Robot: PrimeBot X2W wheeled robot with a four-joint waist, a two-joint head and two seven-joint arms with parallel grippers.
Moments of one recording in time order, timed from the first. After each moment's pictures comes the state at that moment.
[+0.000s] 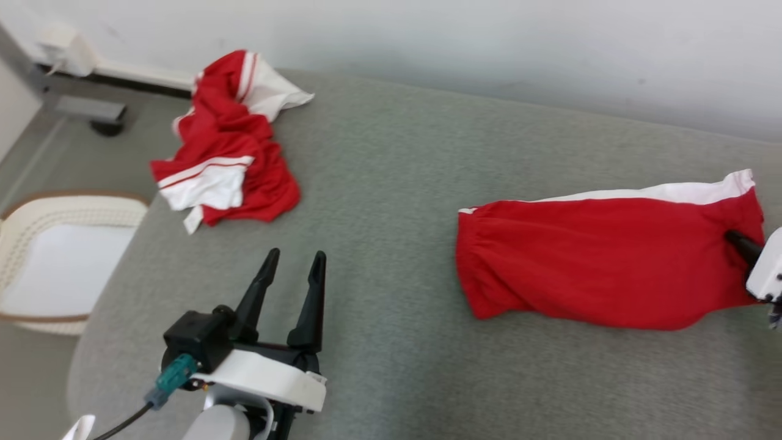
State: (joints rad) left arm -0.27 0.16 -0.36 0.13 -0.45 0.03 -0.26; right arm -0.99 -0.59 1.16 0.99 1.60 0.13 0.24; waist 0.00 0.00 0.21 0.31
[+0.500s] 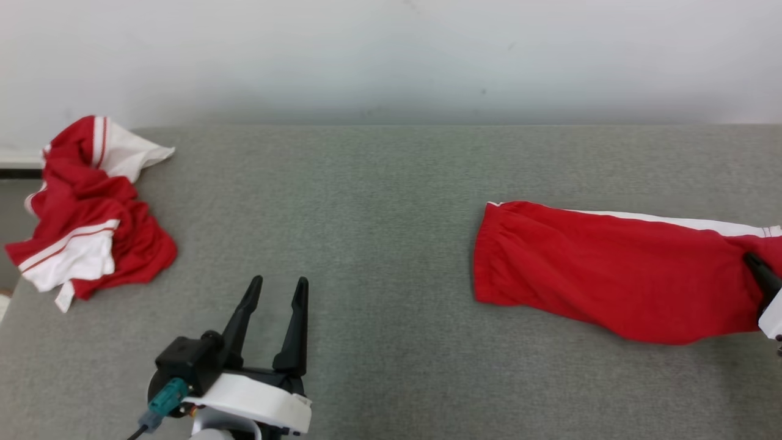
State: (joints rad) left arm -0.19 0.09 -0.20 0.19 -0.32 -0.05 -0.26; right arm -0.83 -0.65 1.10 0.87 1.60 0.13 0.02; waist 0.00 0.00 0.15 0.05
